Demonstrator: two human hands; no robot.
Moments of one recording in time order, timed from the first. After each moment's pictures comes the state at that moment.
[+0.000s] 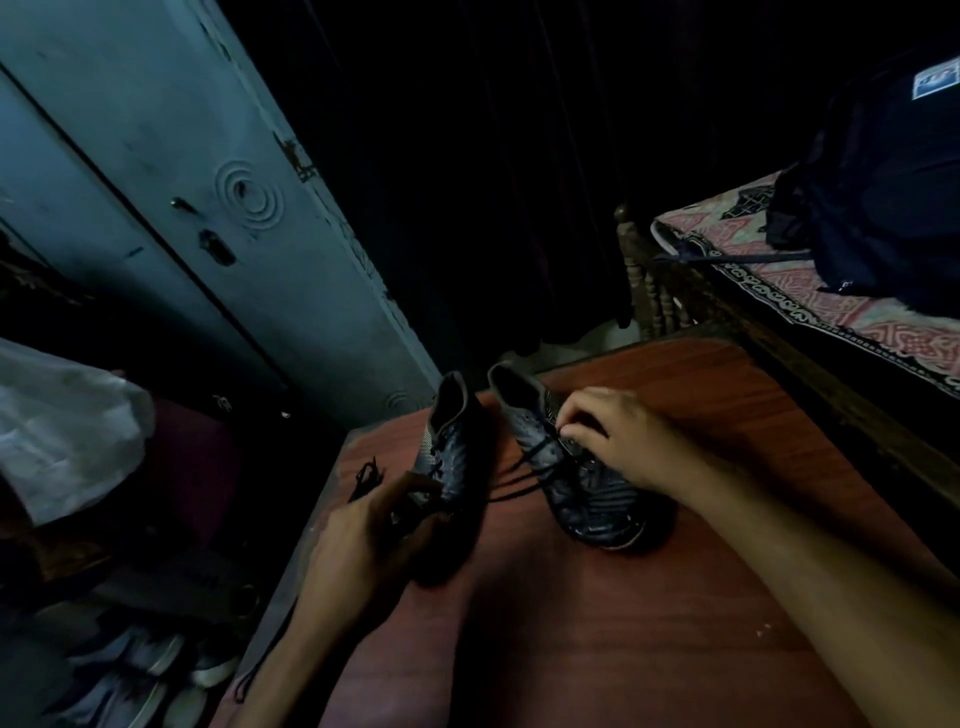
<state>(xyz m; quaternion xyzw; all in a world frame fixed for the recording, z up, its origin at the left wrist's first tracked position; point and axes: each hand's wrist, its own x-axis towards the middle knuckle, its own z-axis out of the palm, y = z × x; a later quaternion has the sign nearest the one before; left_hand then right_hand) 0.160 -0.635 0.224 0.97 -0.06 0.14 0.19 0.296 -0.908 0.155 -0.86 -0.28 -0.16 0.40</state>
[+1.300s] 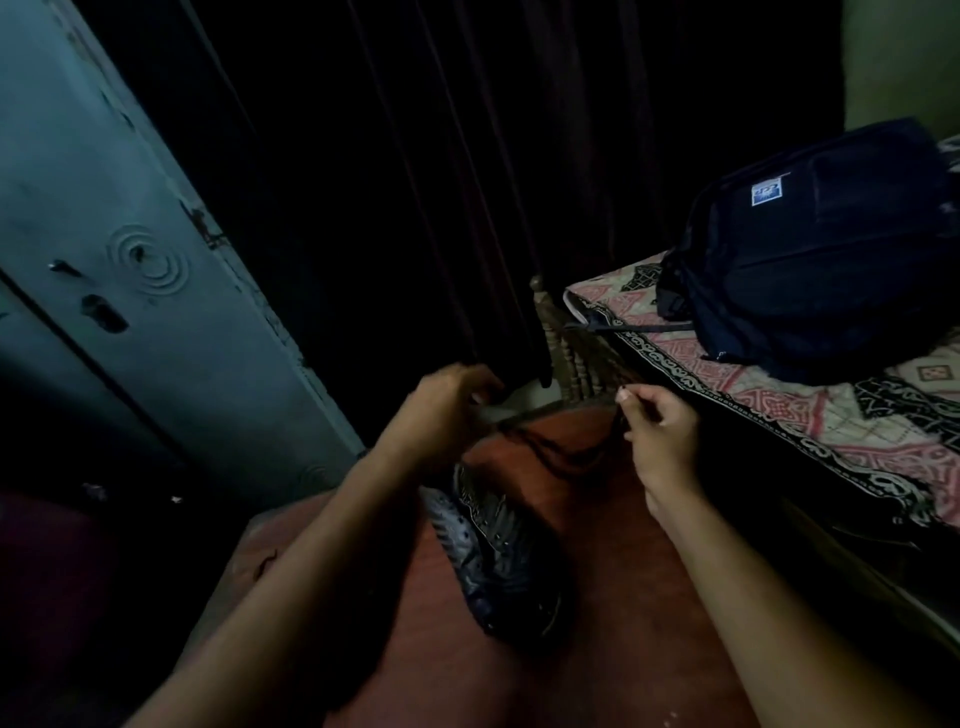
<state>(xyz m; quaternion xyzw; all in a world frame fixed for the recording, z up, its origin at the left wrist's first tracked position) 0.337 -0.783 0.290 0.95 -0.26 0.10 0.10 0.350 -0.998 0.141 -0.58 0.14 -0.31 0.74</state>
